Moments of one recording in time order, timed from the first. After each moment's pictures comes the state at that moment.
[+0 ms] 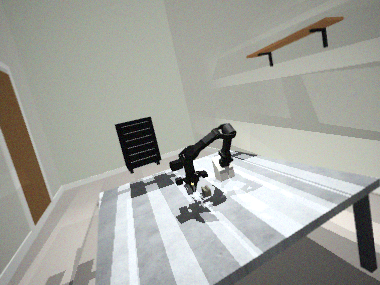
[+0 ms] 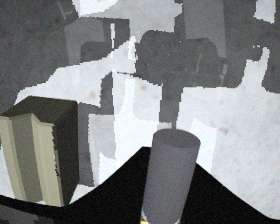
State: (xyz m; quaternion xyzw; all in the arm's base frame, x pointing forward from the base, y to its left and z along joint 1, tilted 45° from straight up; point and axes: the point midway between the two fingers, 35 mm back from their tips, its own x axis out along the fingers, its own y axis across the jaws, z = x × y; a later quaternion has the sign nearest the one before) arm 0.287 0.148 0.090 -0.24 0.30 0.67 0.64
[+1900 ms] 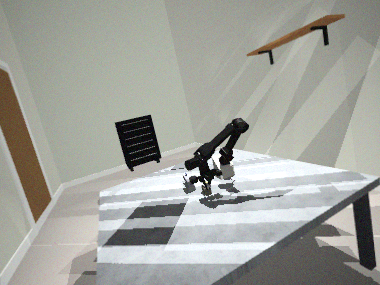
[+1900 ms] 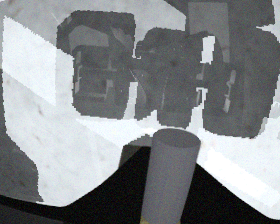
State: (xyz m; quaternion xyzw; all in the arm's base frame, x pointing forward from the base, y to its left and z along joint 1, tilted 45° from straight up) arm 0.212 0.172 0.099 -0.24 0.29 0.67 0.64
